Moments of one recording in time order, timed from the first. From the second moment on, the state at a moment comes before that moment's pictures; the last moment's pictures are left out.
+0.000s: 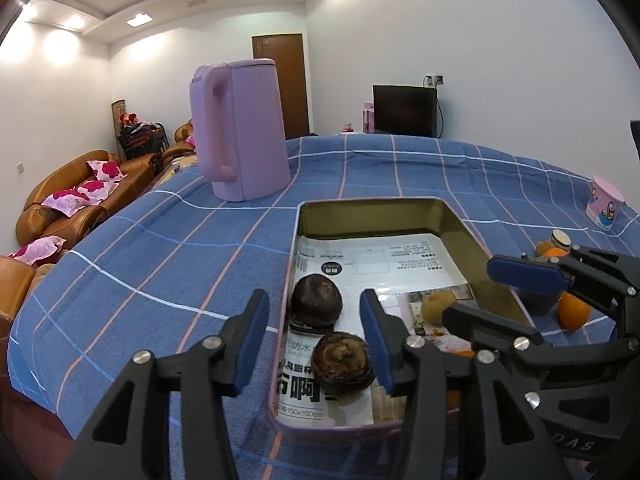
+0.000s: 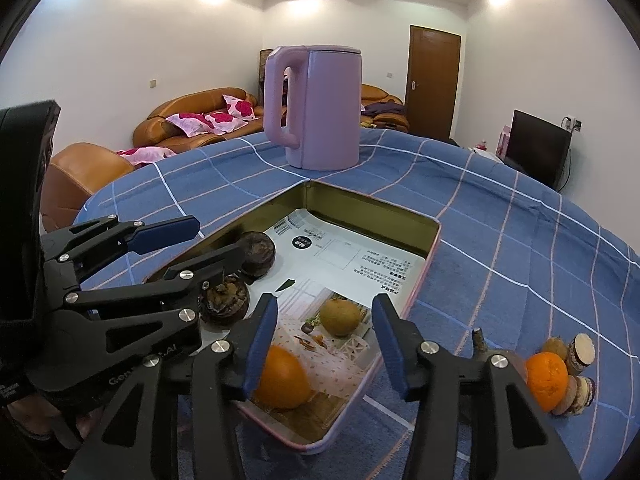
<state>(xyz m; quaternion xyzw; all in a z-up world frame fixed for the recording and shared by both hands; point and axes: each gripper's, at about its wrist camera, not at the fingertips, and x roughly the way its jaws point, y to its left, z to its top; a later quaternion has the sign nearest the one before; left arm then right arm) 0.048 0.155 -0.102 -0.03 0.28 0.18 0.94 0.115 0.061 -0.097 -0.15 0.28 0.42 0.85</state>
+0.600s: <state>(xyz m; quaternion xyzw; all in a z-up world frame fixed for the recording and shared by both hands) 0.046 0.119 -0.083 -0.02 0.26 0.15 0.95 0.128 -0.056 -0.080 -0.10 0.27 0.30 0.91</state>
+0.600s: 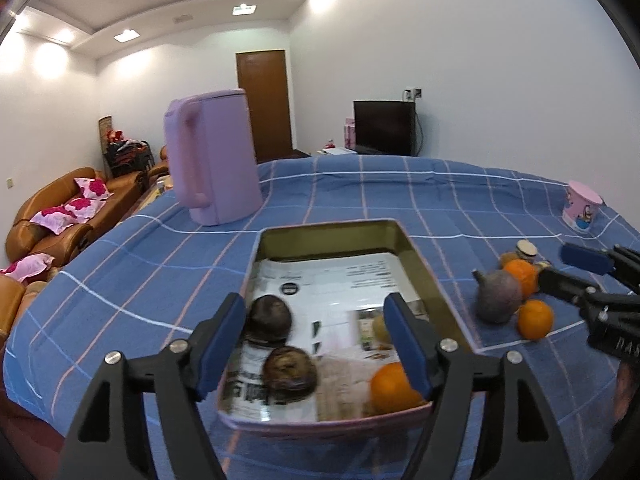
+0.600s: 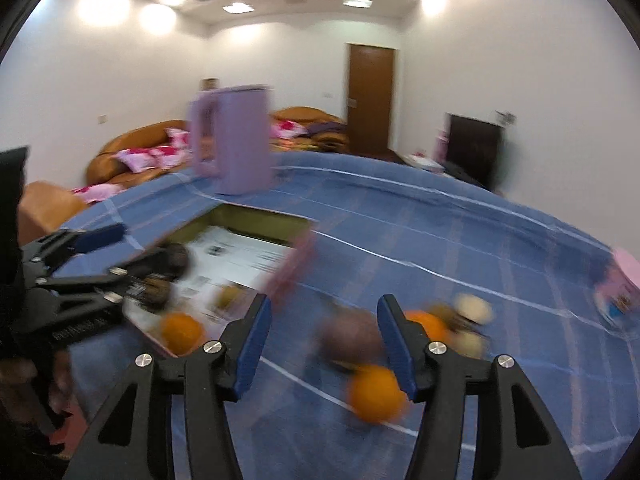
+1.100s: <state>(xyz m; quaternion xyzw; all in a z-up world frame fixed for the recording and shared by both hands) 0.080 0.051 -0.072 0.01 0.26 0.07 0.96 0.141 -0.073 -0.106 -0.11 0.34 0.31 0.88</state>
